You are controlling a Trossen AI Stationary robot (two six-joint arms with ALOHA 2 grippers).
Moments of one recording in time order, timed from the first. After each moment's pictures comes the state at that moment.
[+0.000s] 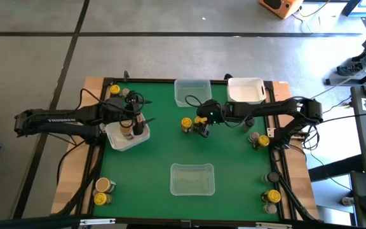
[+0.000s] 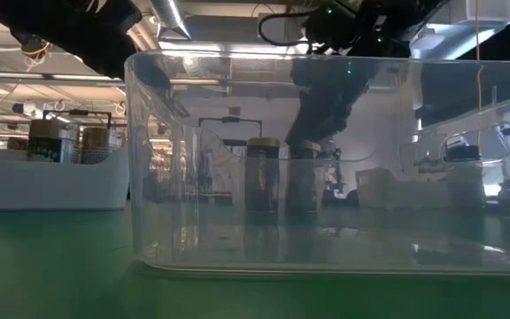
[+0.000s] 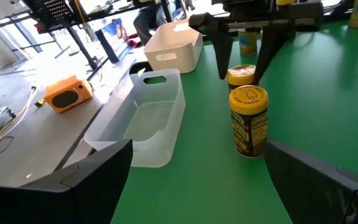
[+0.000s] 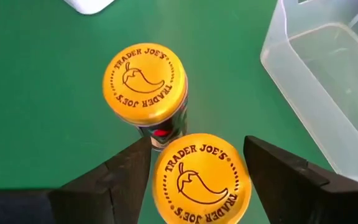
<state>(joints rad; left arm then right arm) 0.21 0.78 0.48 -0.06 -0.17 0.24 -0.16 1.58 0.99 -0.21 0.06 0.16</state>
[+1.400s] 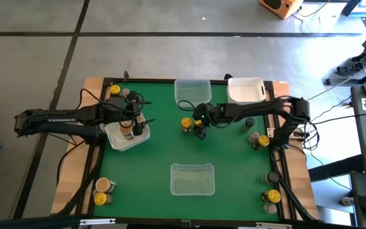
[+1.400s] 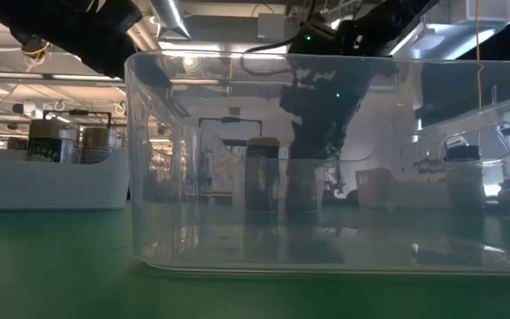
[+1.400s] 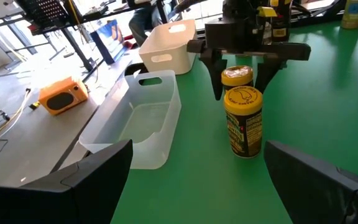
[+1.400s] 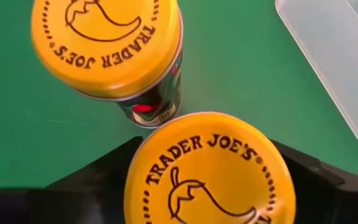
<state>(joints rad) 0.21 0.78 0.48 -0.06 -0.16 0.24 -0.16 1.73 1.07 -0.31 0.08 0.18</state>
